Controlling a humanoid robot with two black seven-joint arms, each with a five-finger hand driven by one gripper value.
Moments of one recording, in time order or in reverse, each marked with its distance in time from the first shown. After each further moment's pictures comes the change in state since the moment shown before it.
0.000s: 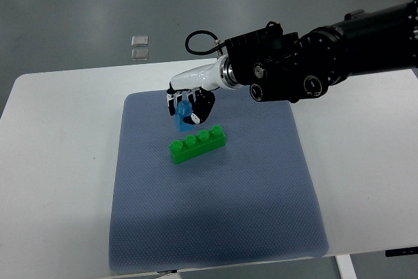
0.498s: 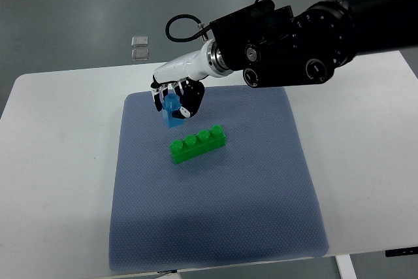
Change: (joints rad) left arm 0.000 0.000 0.000 0.000 0.000 0.000 0.000; right arm 0.135 0.000 0.014 0.062 0.001 0.043 0.034
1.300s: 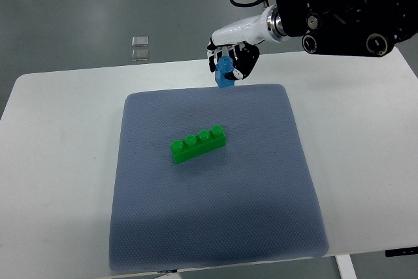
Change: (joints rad) left arm 0.000 0.000 -0.001 0.000 0.000 0.000 0.000; right arm -0.038 -0.195 -0.003 -0.062 -0.219 0.056 0.005
